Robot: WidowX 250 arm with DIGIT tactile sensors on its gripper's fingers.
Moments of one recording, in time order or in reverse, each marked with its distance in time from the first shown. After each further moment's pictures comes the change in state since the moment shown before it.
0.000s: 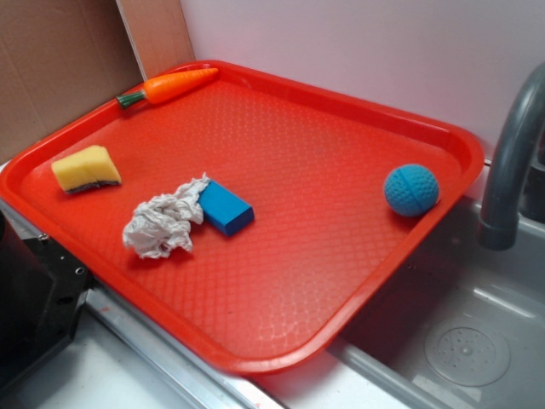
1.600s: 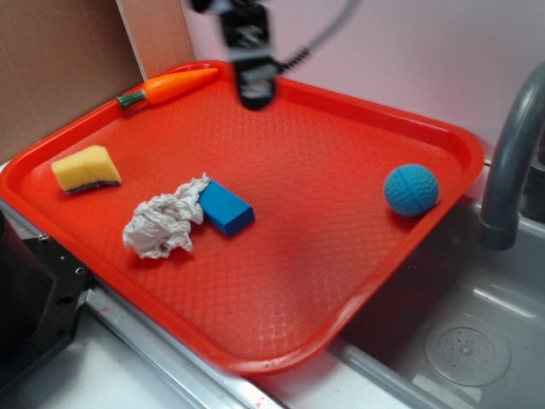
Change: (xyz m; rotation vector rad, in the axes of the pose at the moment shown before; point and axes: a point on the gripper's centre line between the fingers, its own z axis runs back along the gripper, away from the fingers) arm 0.113 -0.088 -0.126 0.018 0.178 -0.773
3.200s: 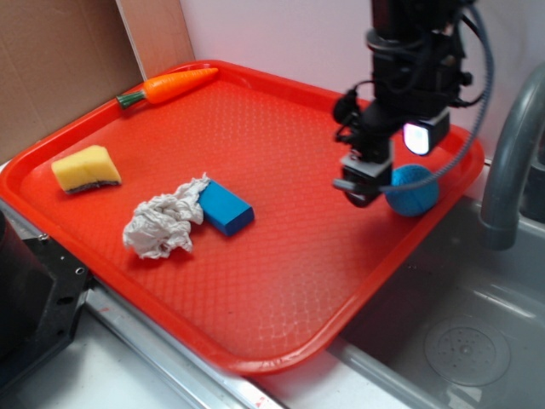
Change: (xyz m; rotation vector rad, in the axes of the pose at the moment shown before) arm 0.094 -0.017 -0.080 -0.006 -0.103 -0.818
